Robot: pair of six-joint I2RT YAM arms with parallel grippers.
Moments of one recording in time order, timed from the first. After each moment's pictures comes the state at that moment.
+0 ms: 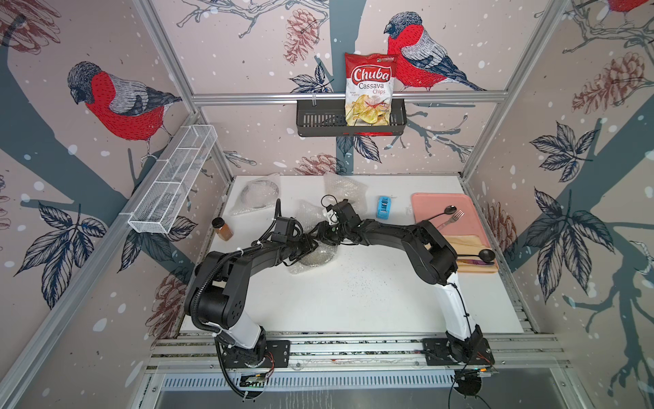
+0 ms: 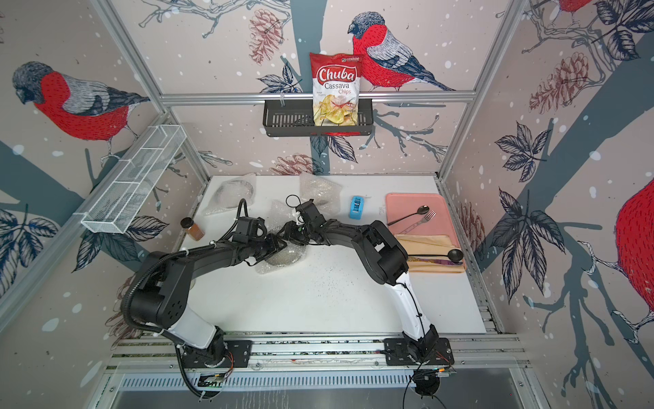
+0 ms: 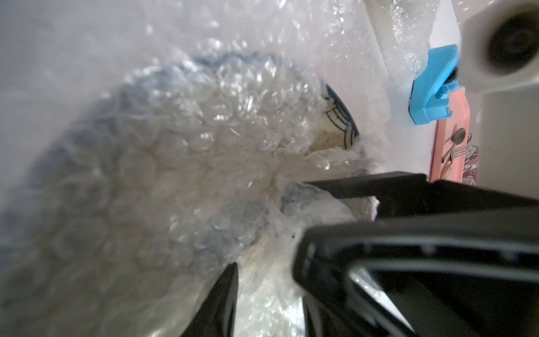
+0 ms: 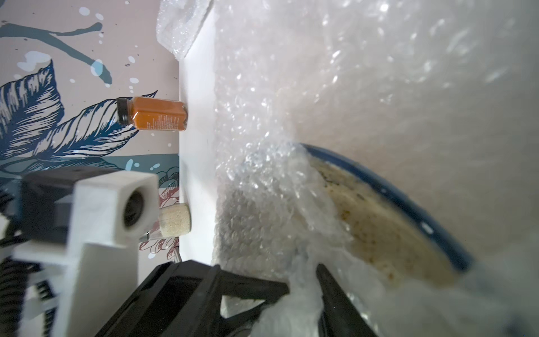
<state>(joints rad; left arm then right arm) -0.26 1.61 0.73 -0.02 0.41 -0.67 0.80 2.23 1.52 0.05 -0.53 0.90</state>
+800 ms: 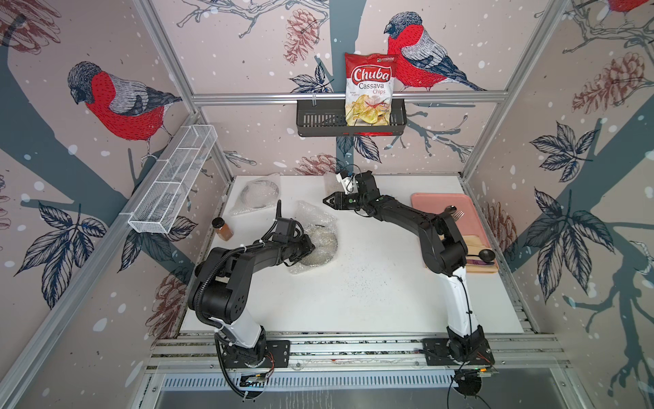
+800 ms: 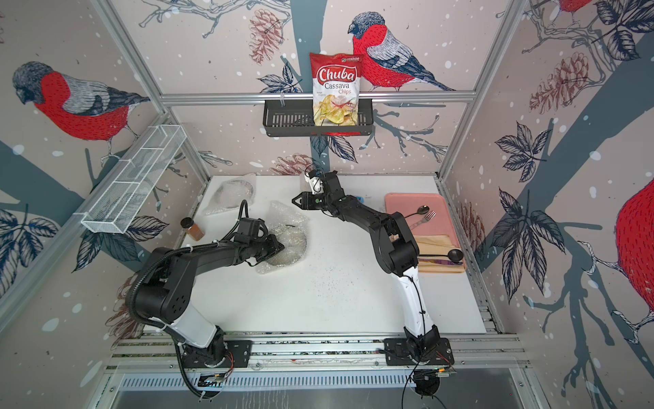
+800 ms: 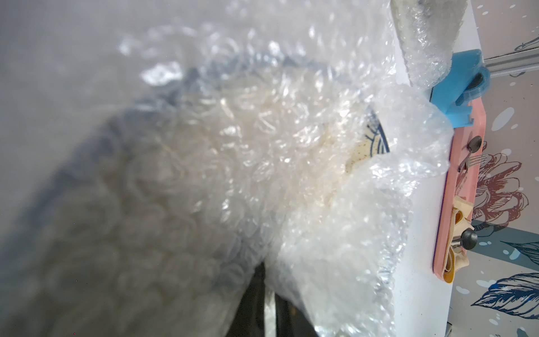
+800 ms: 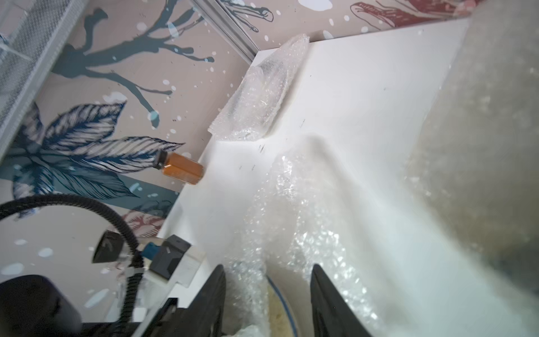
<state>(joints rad) -0.26 1.64 0.73 -0.01 0.38 -0.68 0.60 2.30 1.82 -0.02 -0.60 0.41</state>
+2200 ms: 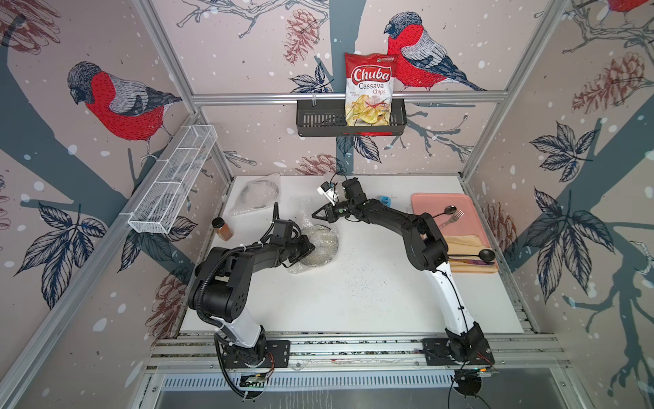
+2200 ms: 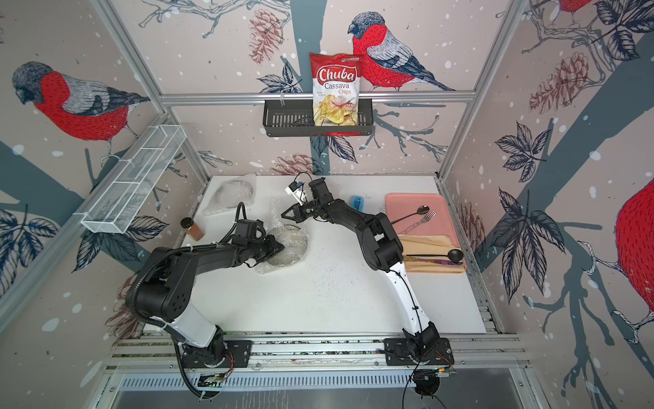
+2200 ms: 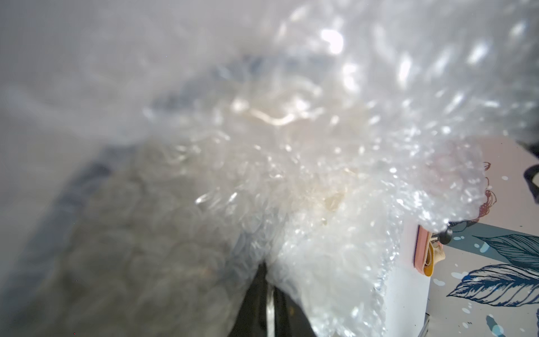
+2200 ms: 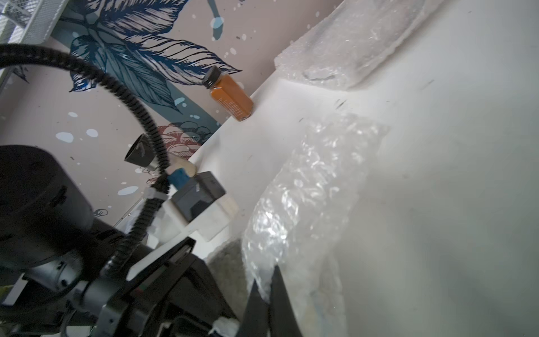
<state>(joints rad) -0.22 1.66 0.69 0.06 0.46 -0.70 0.66 2.42 1.88 -0.03 -0.91 0.18</state>
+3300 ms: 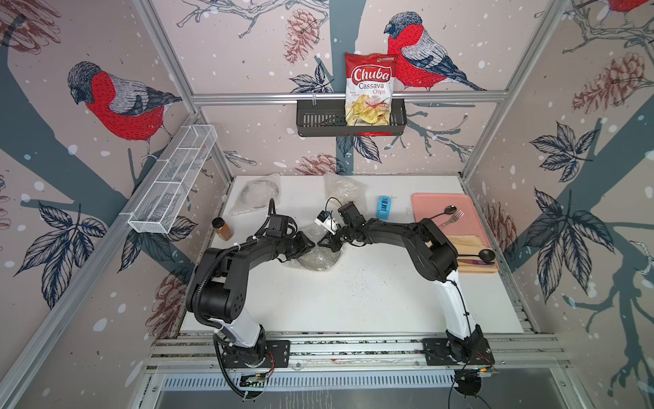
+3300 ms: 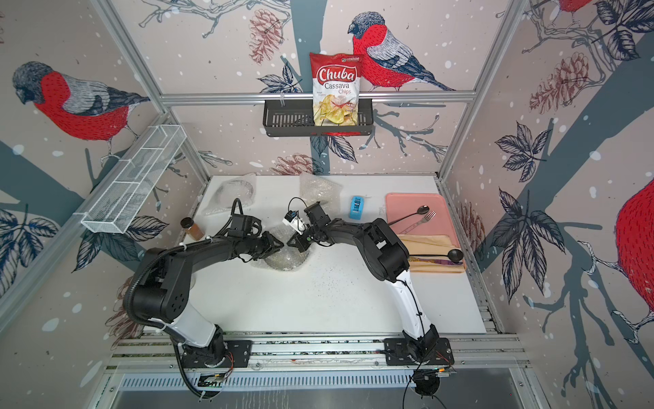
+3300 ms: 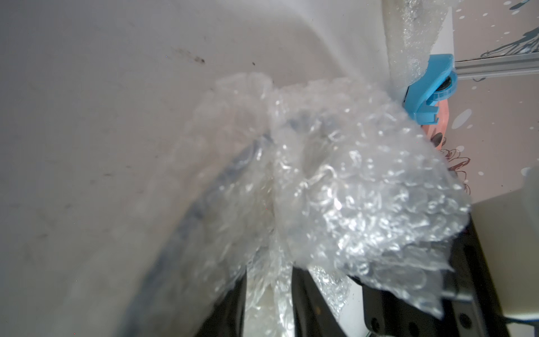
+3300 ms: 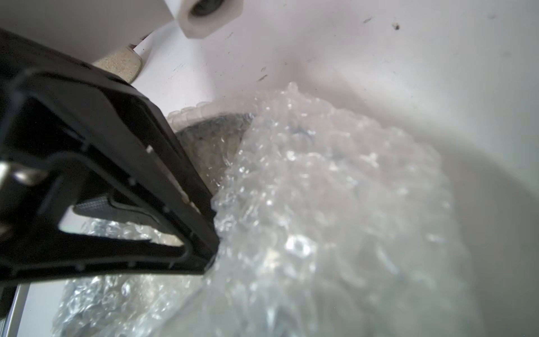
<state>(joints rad) -0.18 1.62 0.81 -0.18 0.55 -0.69 0.75 2.27 1.49 -0.07 -0.65 -0.10</state>
